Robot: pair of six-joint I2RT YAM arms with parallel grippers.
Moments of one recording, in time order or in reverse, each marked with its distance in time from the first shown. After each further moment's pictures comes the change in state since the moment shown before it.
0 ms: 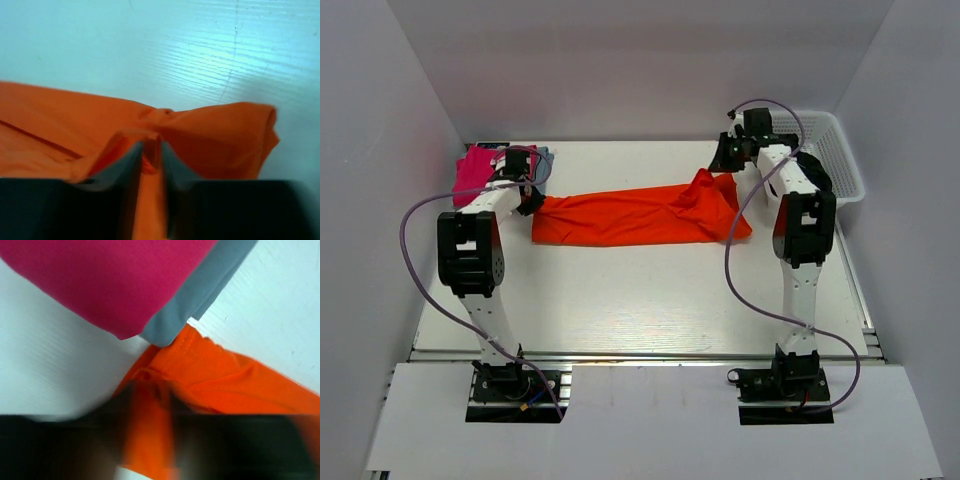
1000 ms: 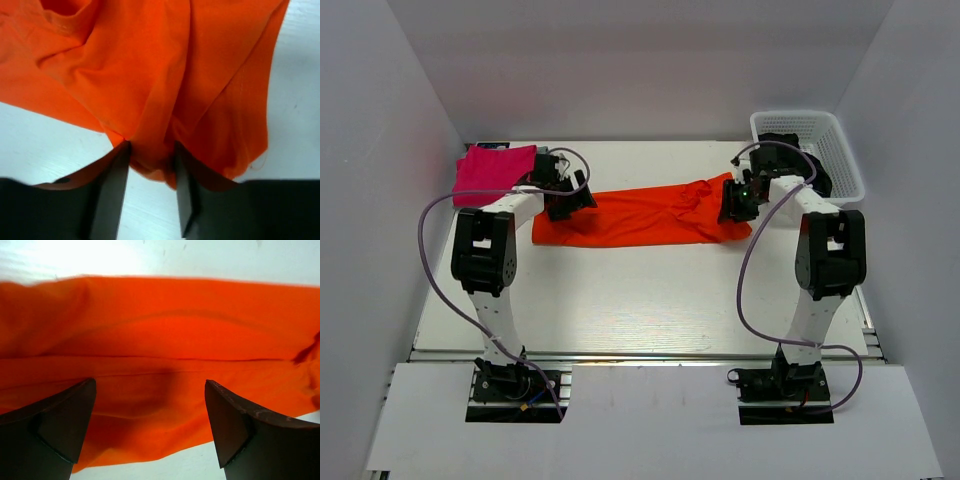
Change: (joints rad) left arm -0.139 0.020 -0.021 0.130 0.393 0.158; right arm 0.002 -0.397 -0.635 -0.047 0.066 -0.130
